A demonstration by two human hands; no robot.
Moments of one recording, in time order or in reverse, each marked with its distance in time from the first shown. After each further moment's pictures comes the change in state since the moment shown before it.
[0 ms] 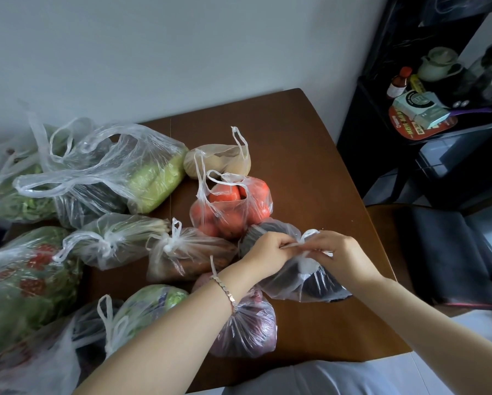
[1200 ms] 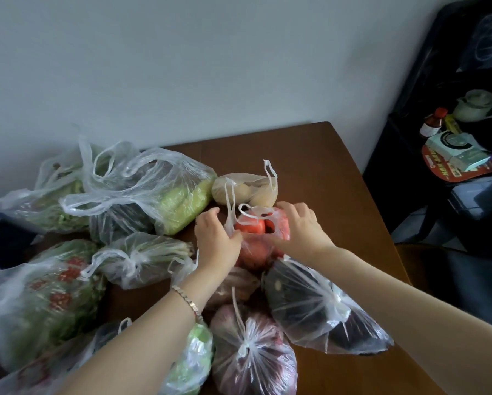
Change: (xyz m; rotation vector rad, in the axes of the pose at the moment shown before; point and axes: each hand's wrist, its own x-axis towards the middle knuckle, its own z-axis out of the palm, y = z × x) left_hand -0.001 -0.028 -0.112 0.220 0.839 -0.125; right_hand 0.119 -0.084 0.017 -0.185 -0.135 0.107
